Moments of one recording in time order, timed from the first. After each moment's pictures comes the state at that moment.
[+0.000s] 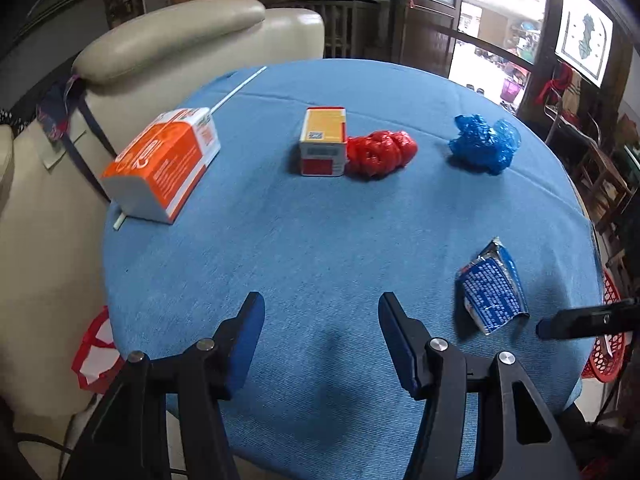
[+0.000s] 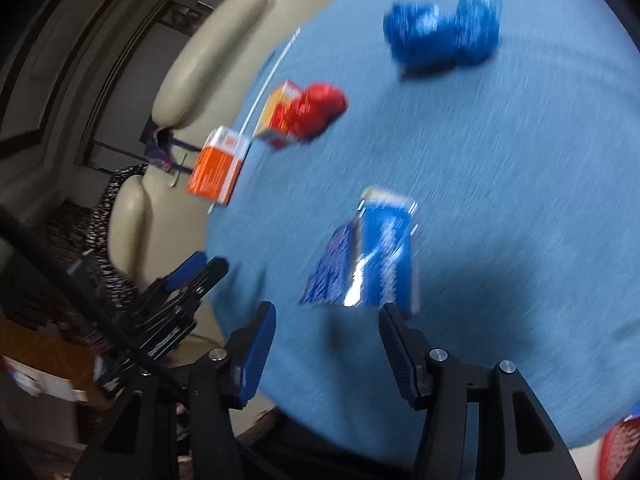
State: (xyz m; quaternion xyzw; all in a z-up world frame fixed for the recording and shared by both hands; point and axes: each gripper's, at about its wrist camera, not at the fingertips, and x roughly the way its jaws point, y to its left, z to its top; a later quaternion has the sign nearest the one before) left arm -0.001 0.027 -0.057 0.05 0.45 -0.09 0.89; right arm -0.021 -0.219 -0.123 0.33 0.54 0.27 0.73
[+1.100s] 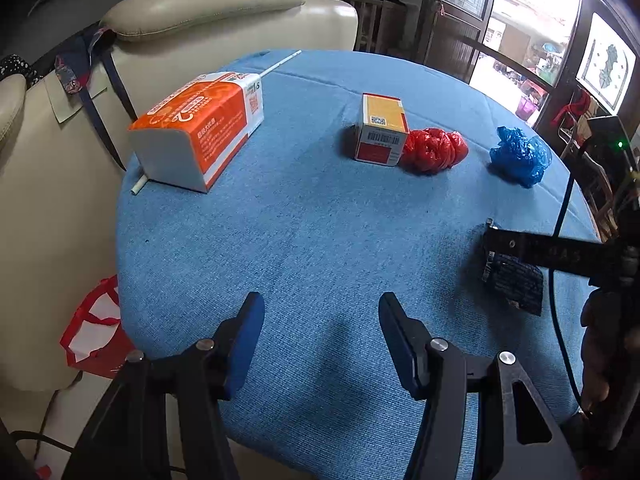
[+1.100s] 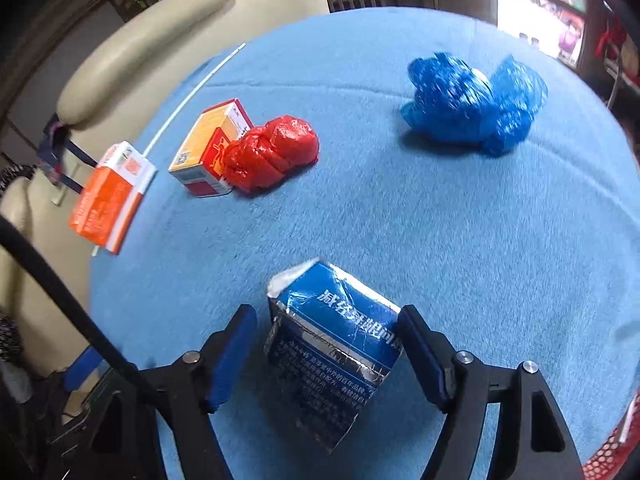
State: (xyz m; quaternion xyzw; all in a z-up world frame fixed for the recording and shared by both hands) left arm 0.008 0.075 -0.076 0.00 0.46 -0.06 0.88; right arm 0.054 -0.123 -0.115 0.10 0.51 0.03 0.85
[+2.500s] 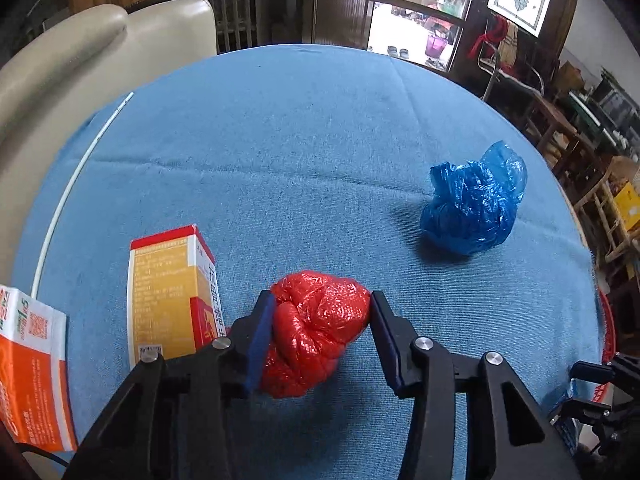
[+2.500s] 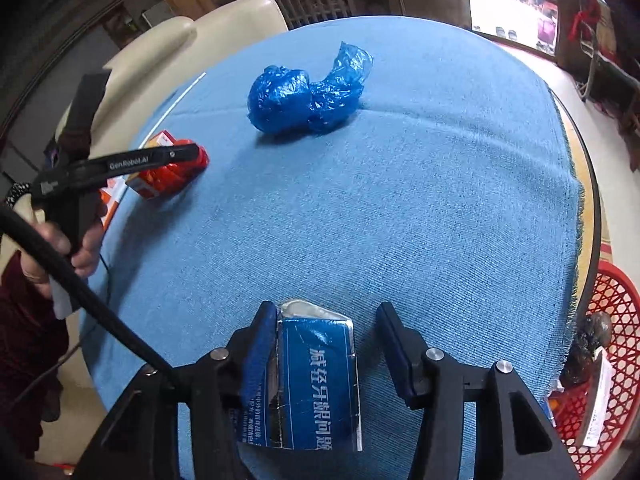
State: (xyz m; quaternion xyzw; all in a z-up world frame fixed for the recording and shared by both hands) left arm 0.181 -0.076 -0.076 0.10 0.48 -0.23 0.84; right arm -0.018 -0.267 -0.122 0.18 0.49 0.04 0.85
